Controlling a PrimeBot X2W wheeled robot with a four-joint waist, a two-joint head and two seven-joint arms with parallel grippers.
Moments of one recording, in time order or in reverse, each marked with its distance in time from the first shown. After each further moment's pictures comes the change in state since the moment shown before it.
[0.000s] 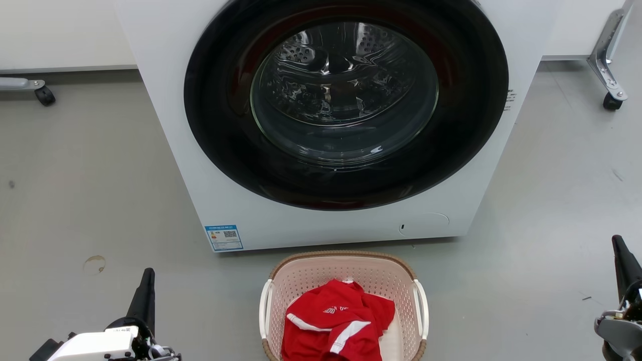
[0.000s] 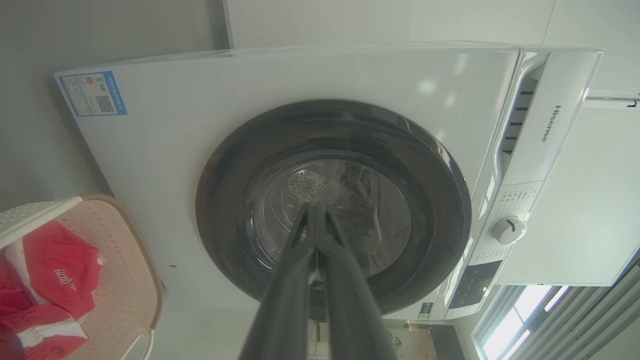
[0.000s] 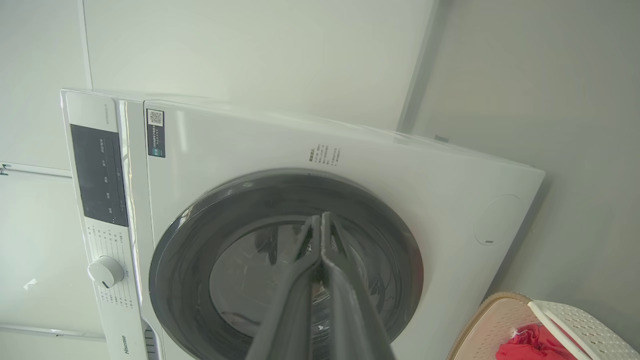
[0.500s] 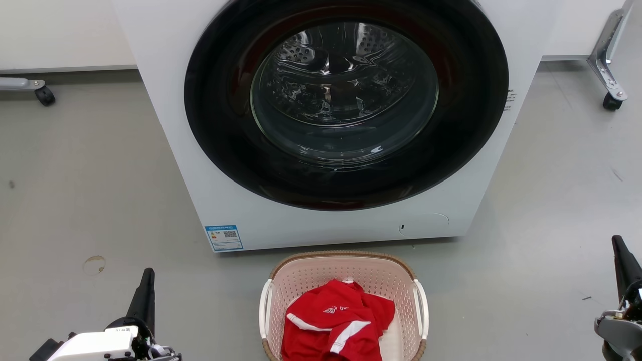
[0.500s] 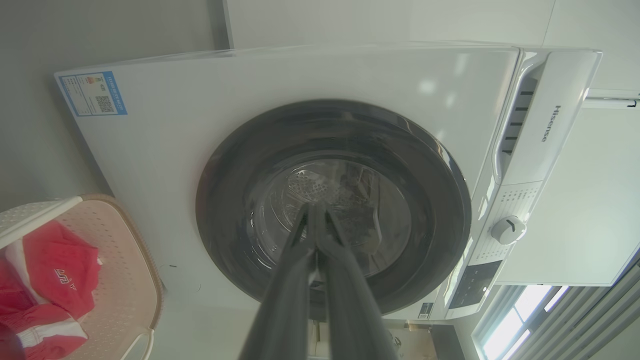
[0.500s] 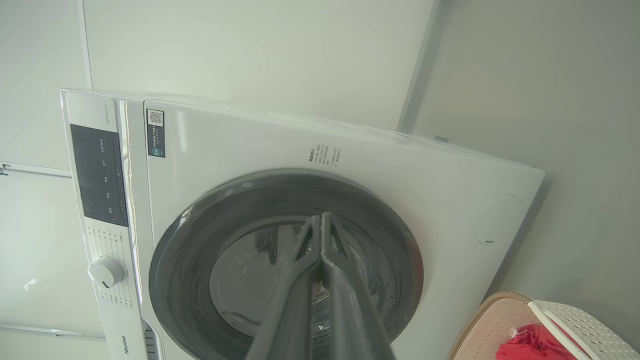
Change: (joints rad) left arm 0.000 0.000 0.000 0.000 0.000 0.000 0.000; right arm 0.000 0.000 0.000 0.000 0.000 0.000 0.000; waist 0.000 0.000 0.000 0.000
